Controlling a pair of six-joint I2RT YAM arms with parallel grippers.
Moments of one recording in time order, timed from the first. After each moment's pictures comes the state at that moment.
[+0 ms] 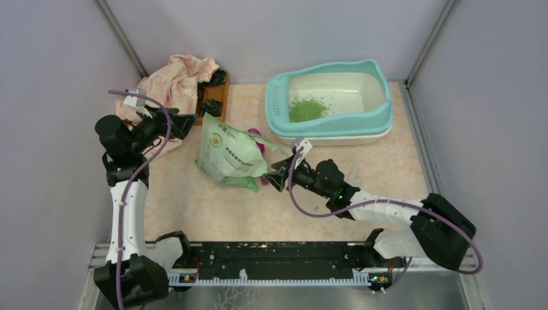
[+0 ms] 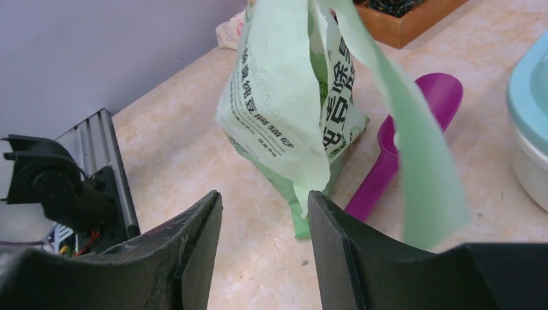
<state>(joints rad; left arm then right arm) 0.25 0.97 0.91 0.11 0.84 -0.31 0.88 1.29 0.50 0.74 -0.17 0.30</state>
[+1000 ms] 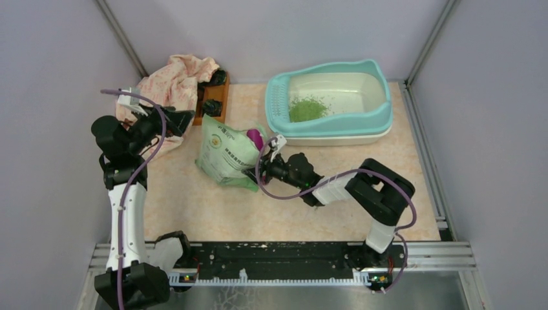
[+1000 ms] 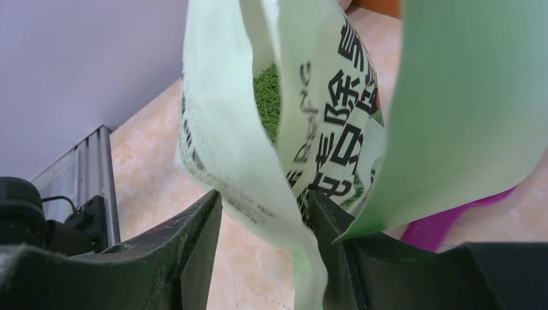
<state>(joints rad) 0.25 0.94 0.94 0.07 0.76 -0.38 0.90 1.71 0.66 1.01 -0.17 0.39</state>
